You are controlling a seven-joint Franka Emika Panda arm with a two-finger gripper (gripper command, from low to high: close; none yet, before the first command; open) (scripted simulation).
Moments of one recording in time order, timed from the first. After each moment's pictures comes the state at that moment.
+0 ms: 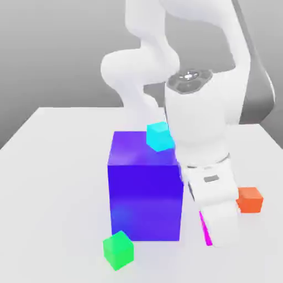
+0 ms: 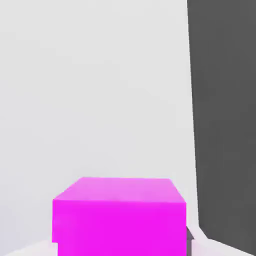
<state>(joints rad) 0.43 0.14 -0.24 -2.43 0.58 2.59 -0.94</state>
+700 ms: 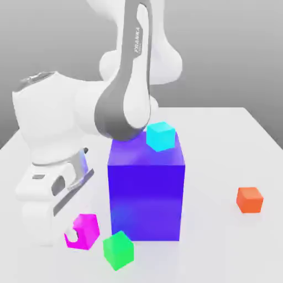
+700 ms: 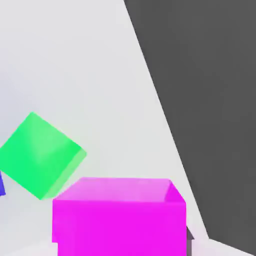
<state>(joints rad) 0.19 0.17 -0.45 -2.47 0.50 2.62 -1.29</state>
